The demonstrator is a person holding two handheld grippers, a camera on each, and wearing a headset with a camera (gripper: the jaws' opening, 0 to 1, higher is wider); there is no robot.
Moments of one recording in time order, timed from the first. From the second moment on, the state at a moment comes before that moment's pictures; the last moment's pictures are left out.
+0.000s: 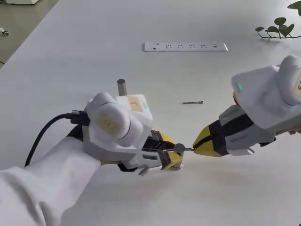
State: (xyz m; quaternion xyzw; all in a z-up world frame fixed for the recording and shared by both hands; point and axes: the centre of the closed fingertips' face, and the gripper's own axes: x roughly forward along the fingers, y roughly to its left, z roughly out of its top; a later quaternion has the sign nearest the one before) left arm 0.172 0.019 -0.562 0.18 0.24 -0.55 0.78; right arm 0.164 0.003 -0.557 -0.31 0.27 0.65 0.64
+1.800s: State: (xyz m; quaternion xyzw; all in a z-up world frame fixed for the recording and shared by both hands) left arm 0.096 0.062 -0.563 0.07 0.27 -0.59 0.76; right arm 0.167 0.036 -0.575 -0.21 0.26 0.63 0.70
